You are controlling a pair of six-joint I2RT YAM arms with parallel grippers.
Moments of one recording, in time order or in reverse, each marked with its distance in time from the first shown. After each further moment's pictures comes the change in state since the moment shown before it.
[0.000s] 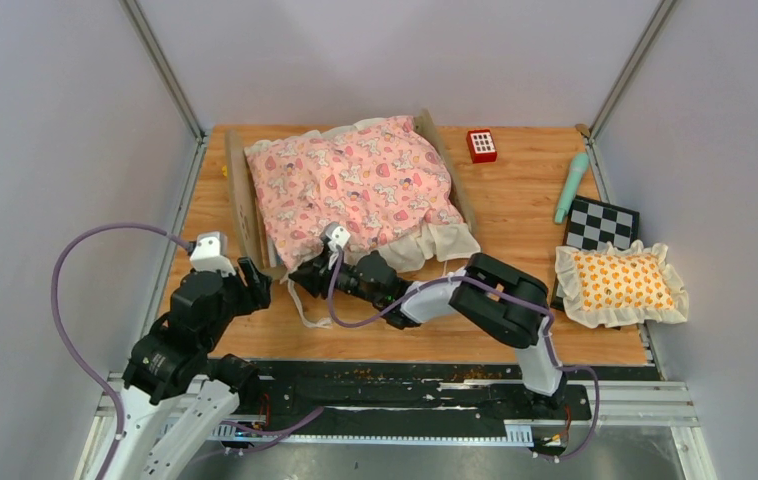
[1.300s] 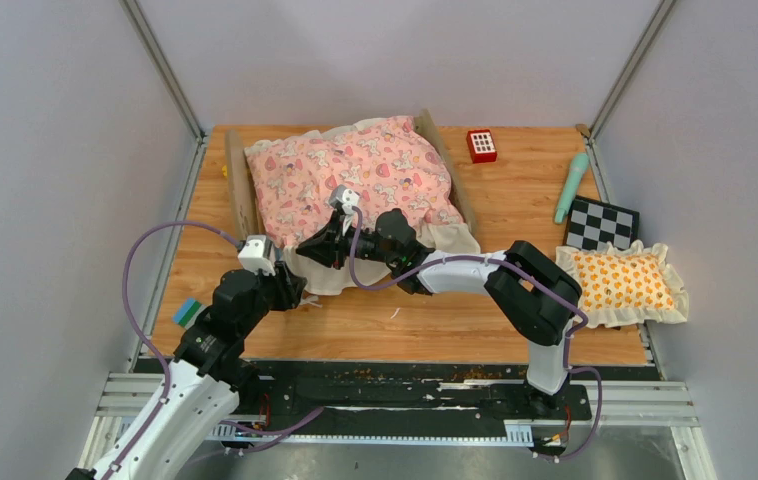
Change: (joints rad) left arm 0.000 0.037 -0.394 0.517 0.237 0.052; right arm -0.166 -0.160 0.084 -0.177 -0.397 0.005
